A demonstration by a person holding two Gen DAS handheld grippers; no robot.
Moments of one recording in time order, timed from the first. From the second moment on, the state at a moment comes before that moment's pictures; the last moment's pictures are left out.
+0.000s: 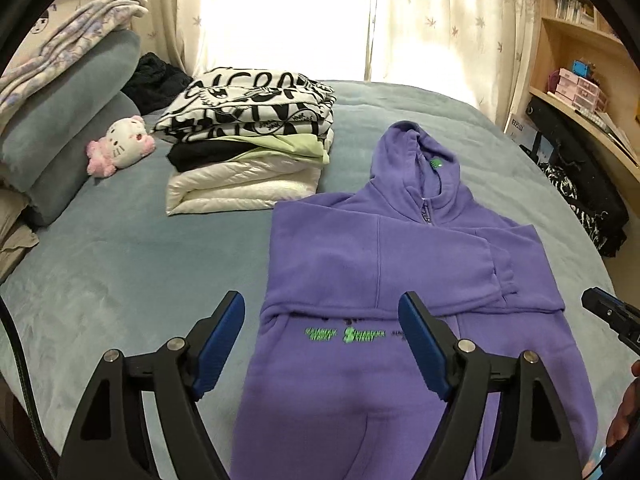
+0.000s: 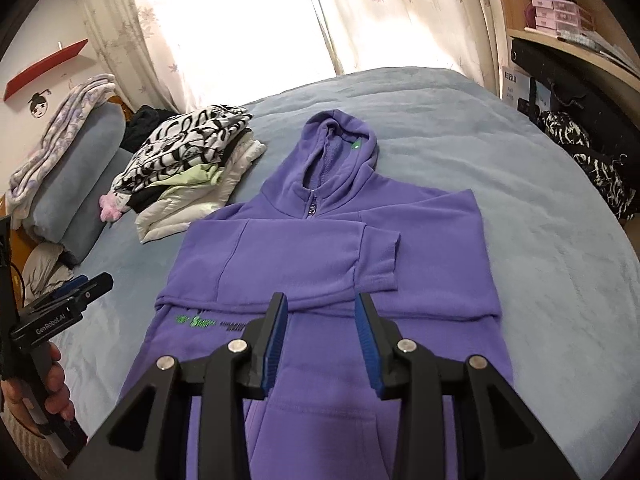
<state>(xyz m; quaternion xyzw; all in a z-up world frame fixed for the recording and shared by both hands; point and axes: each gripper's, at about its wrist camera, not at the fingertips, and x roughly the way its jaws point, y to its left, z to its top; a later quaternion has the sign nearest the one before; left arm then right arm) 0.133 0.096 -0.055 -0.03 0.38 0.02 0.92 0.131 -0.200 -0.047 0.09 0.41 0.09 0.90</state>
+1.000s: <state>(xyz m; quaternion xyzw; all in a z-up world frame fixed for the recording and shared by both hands) -0.022 0.186 -0.169 -0.11 0.52 -0.03 0.85 -0.018 -0.274 -0.080 0.02 0.47 0.09 0.88</state>
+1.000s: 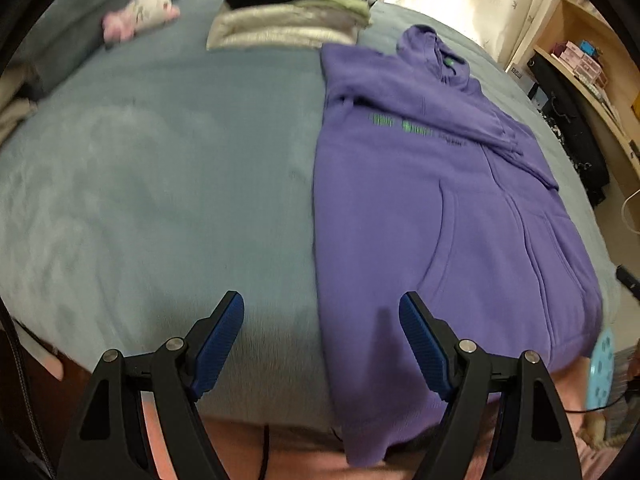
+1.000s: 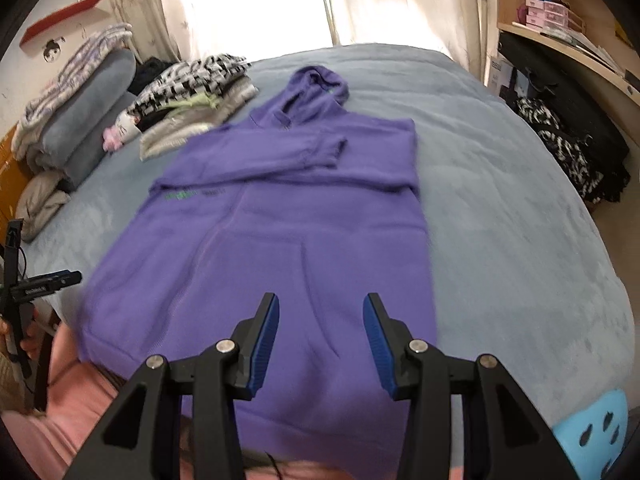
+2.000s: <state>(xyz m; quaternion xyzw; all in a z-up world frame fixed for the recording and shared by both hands) -0.047 0.155 -0.216 -0.14 0.52 -0.10 0.83 -0.051 -0.325 -0.161 0.20 0.52 0.14 0.82</state>
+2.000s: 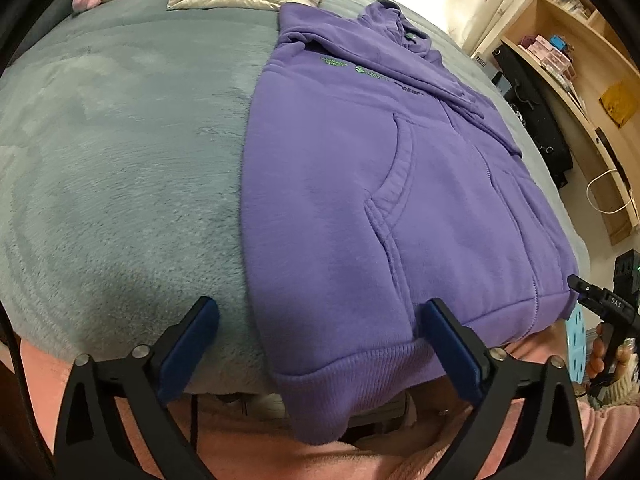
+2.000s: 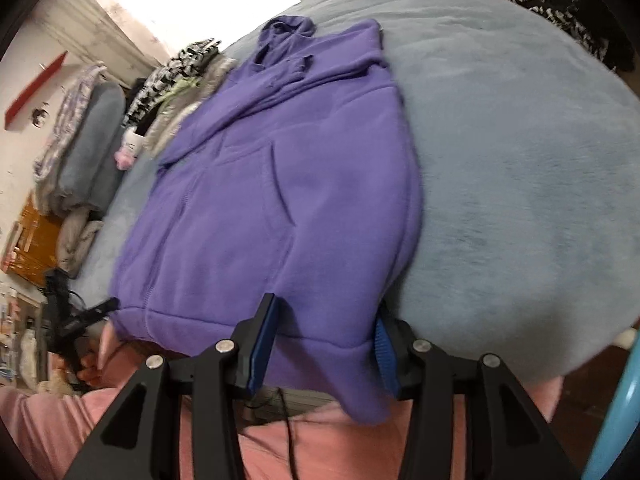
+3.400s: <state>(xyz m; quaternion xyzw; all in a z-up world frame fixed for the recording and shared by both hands) 0.196 0.152 -0.071 -0.29 0.38 -0.14 0.87 0.186 -0.332 -0.032 0.31 0.37 0.17 0.86</state>
